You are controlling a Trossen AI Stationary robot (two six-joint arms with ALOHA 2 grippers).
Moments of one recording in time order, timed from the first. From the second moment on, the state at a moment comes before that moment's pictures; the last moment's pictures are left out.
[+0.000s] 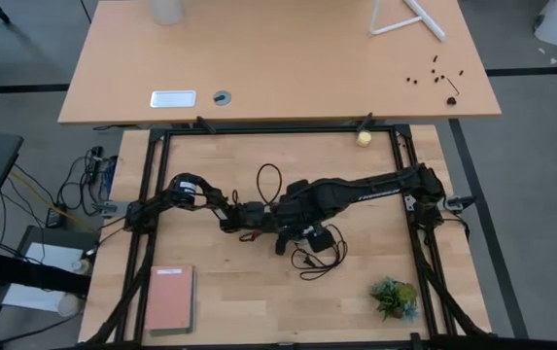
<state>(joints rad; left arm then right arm) 0.00 2.34 0.89 1.40 0.08 -0.04 0.18 1.99 1.98 -1.45 0.16 -0.21</state>
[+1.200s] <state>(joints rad) 0.00 2.34 0.89 1.39 0.13 -0.08 0.17 1.99 1.77 -1.27 0.16 -0.71</state>
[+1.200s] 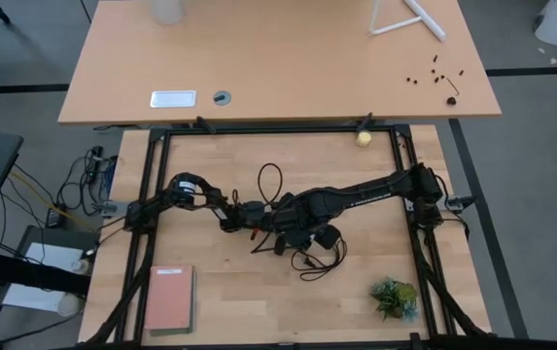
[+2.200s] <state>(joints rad) 0.00 2.34 0.89 1.39 0.12 -0.09 0.10 1.99 1.65 -1.09 0.08 -0.65</state>
